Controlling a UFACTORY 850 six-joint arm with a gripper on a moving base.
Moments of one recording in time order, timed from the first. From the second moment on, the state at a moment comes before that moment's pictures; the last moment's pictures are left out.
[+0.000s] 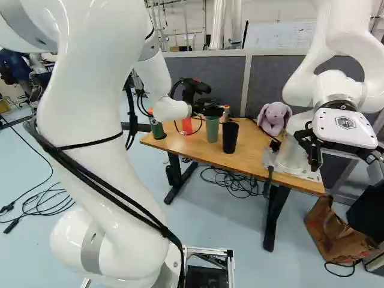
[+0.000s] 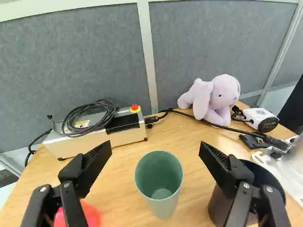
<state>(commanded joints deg) -1.1 -13.9 -44.5 42.0 50.0 -14.9</state>
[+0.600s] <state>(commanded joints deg) -0.9 -7.6 -36.2 33.1 50.0 -11.8</state>
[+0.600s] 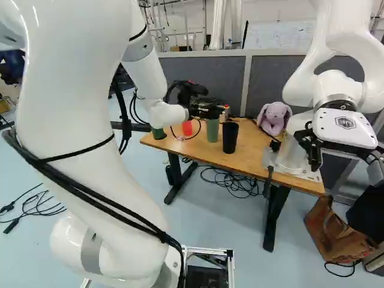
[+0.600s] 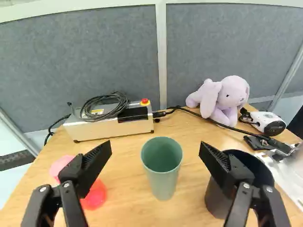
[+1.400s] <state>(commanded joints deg) -0.4 5.9 -18.4 14.3 50.0 -5.1</state>
